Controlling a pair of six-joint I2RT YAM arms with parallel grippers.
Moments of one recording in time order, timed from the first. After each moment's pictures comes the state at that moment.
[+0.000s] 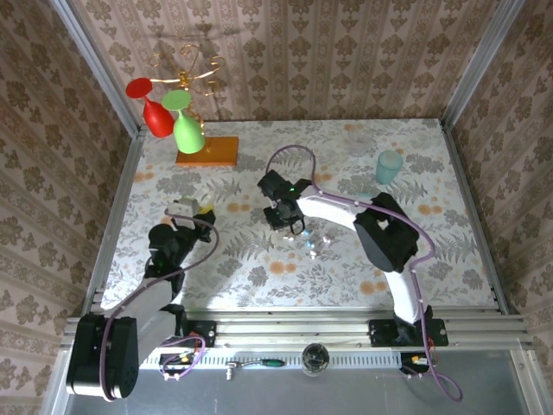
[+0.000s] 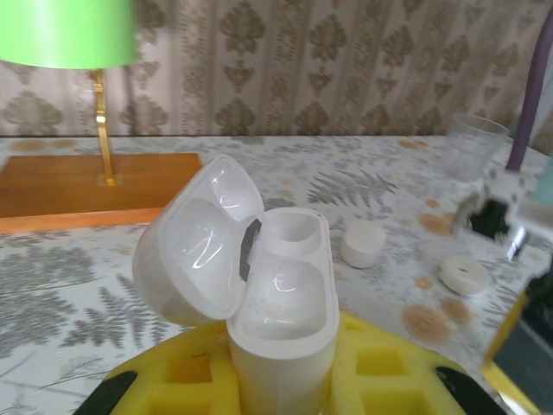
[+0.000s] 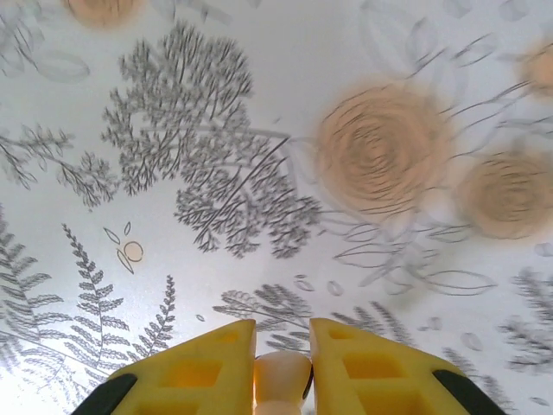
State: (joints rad) left arm -0.17 0.98 0.14 0.73 0.33 -0.12; right arm 0.74 2.04 1.50 -0.62 0.02 0.38
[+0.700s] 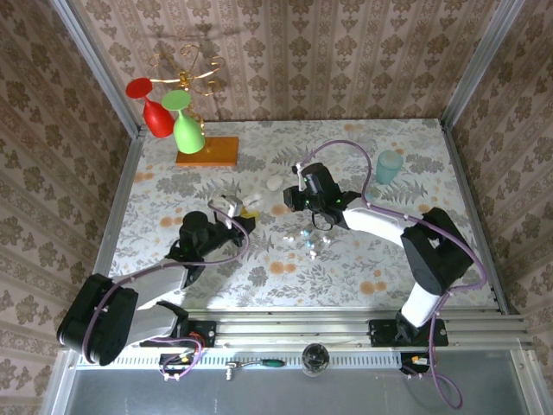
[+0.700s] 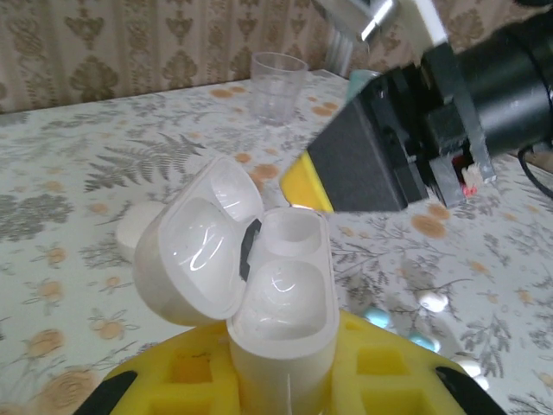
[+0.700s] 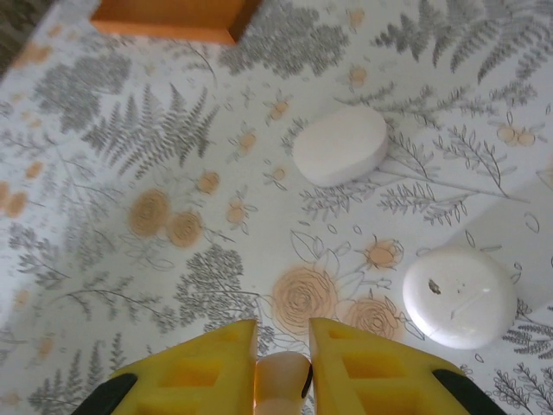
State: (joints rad) left arm -0.50 1.19 0.30 0.70 0.41 -0.11; right arm 0.61 1.69 1.06 0.02 -0.05 0.39
